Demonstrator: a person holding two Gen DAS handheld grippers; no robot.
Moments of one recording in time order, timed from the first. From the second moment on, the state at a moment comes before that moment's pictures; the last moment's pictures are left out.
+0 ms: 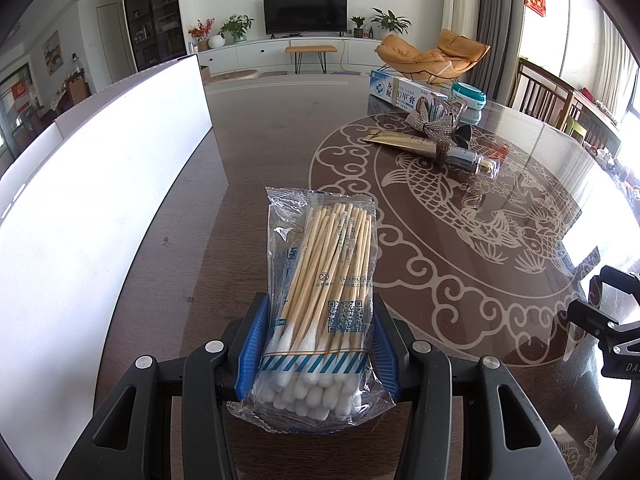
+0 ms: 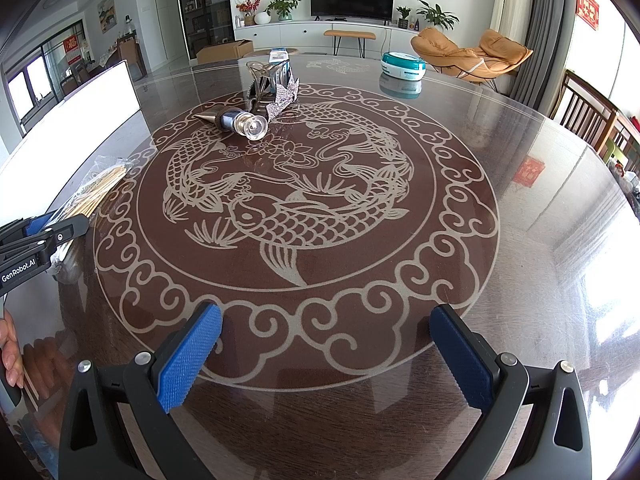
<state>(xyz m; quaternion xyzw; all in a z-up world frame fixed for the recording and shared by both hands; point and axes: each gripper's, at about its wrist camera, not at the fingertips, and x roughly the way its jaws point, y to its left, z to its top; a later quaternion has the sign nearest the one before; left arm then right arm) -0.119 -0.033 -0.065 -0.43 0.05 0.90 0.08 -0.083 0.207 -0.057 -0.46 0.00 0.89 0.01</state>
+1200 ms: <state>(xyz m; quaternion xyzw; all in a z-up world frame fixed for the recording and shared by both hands) -0.120 -0.034 -0.065 -0.43 0.05 0.90 0.08 -0.096 0.204 -0.057 -0.46 0.00 0.89 0.01</state>
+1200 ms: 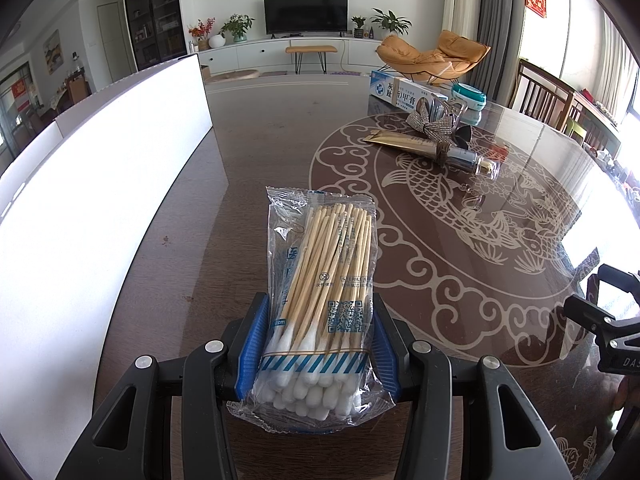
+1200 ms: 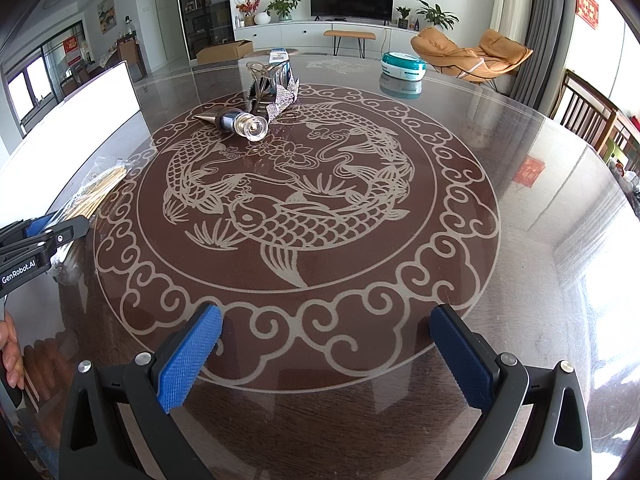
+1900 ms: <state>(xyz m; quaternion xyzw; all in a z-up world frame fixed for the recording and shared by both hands) -0.119 -0.034 -0.065 -0.43 0.04 0.90 0.09 -0.230 0.124 -0.052 -0.44 -0.08 0.88 -0.14</state>
